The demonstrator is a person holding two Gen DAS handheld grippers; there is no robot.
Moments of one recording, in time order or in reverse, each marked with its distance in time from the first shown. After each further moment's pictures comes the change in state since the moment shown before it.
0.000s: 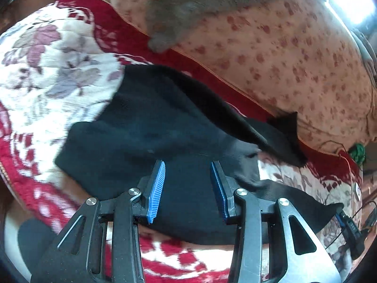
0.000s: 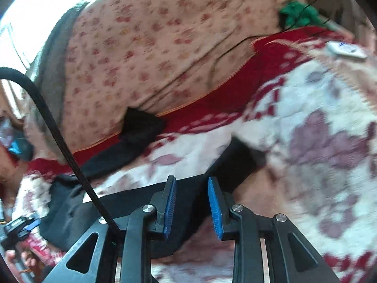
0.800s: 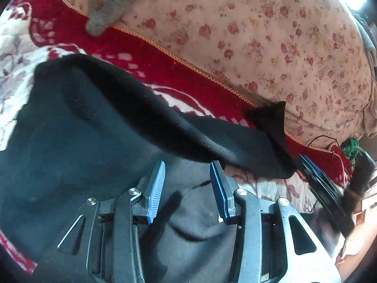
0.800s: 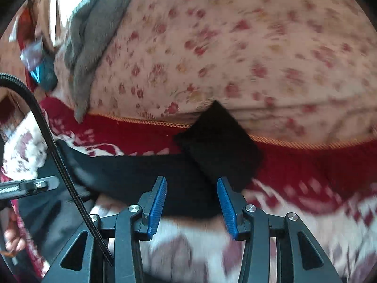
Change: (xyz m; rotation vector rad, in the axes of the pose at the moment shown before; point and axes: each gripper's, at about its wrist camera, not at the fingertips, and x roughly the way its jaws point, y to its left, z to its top) left arm 0.100 -0.076 0.039 0.022 0.149 -0.114; right arm 0.158 0.184 0.045 -0.501 0.090 0.177
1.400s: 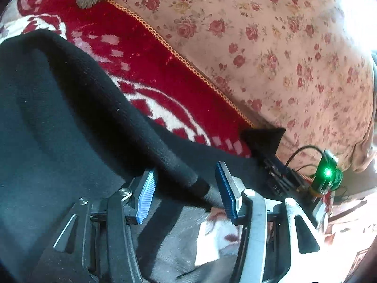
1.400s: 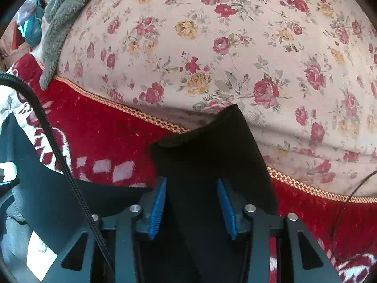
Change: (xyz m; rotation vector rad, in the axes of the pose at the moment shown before) left arm 0.045 0.011 0.034 -0.175 0.033 -0.125; right arm 0.098 0.007 0.042 -0.168 0.124 -0.121
